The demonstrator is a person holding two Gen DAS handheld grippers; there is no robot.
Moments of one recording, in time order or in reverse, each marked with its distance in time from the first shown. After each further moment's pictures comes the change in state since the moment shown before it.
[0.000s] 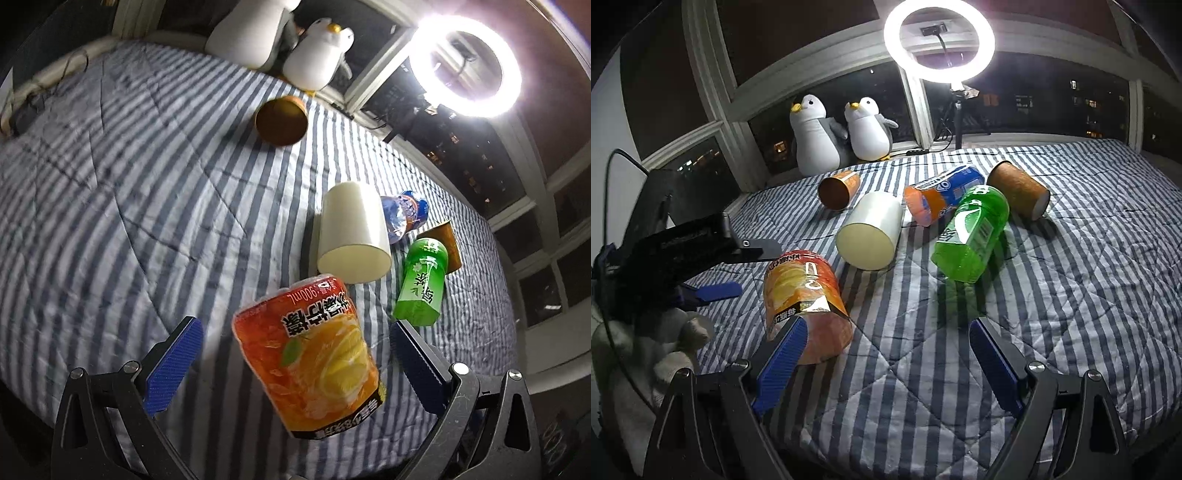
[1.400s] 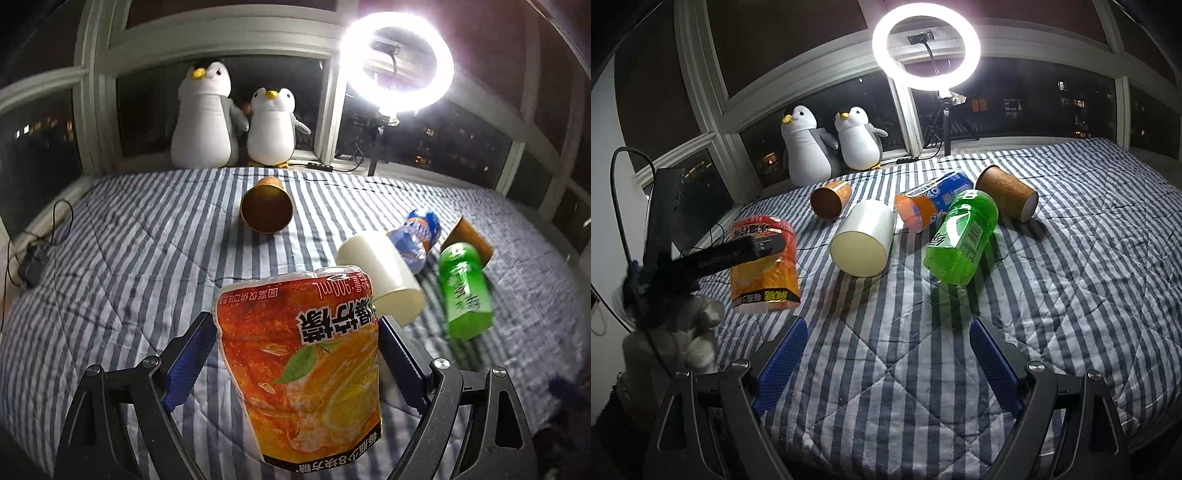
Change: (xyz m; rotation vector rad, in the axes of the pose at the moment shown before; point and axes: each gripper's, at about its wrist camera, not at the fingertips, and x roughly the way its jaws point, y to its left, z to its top) left arm 0.012 -0.028 0.009 0.449 -0.321 0.157; right arm -0.005 0.004 -0.003 0.027 -0.031 -0.027
